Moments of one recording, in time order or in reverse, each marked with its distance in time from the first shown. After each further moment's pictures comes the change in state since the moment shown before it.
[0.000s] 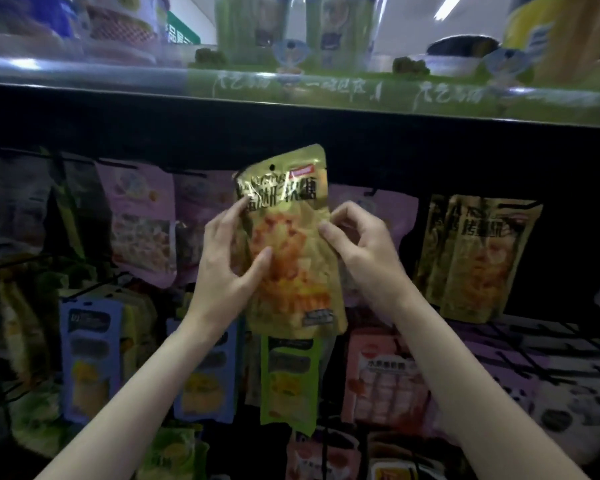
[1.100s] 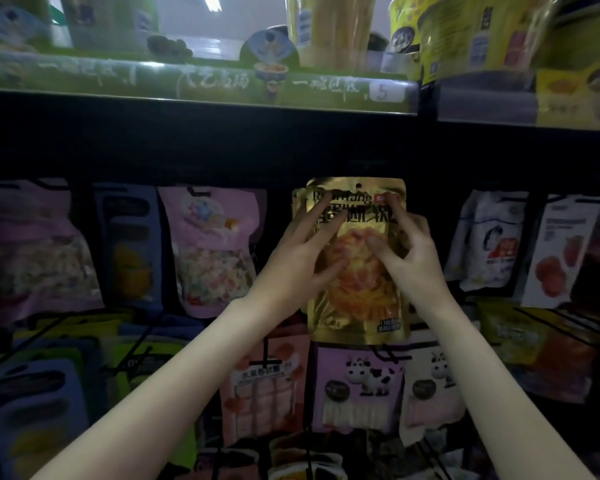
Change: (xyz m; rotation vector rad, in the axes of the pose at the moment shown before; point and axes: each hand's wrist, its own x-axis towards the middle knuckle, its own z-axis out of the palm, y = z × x) left_hand 0.025 0.098 0.259 0.147 -0.402 0.396; right_hand -0.070 0.092 -0.233 -0.323 0.339 0.209
